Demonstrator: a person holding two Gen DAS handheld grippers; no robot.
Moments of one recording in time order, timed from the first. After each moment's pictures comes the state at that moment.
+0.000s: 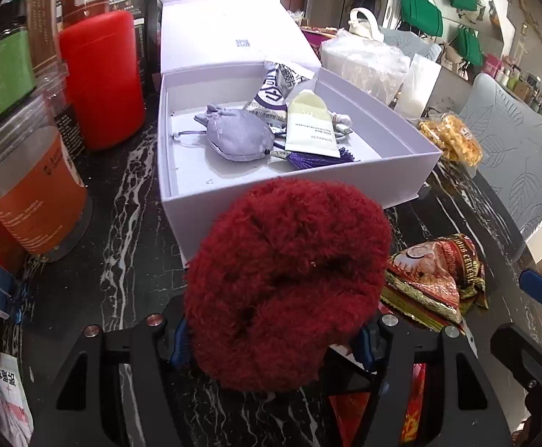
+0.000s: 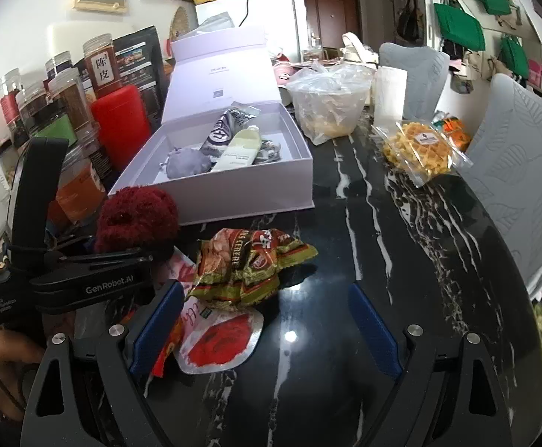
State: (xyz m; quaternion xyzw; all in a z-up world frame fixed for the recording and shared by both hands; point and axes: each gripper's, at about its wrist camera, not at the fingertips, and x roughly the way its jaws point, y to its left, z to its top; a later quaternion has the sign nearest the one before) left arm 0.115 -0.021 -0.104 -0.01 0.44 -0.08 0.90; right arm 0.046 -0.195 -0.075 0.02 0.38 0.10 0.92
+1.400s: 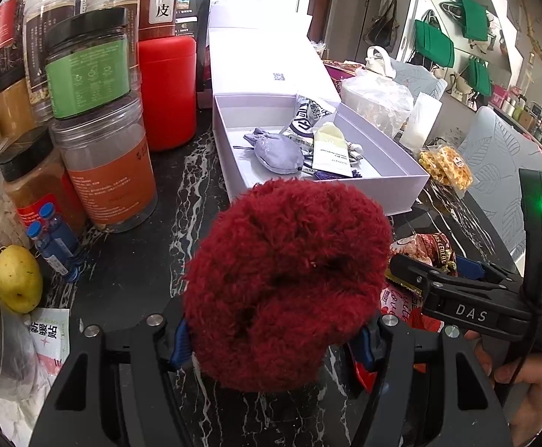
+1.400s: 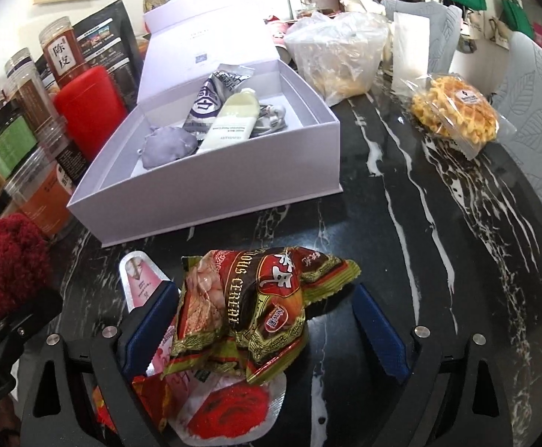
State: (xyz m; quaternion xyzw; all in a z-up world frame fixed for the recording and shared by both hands) left arm 0.059 0.016 -0.075 -0.05 0.40 -0.05 0.92; right arm 0.112 -0.182 -0.111 0.06 0.44 0.10 0.89
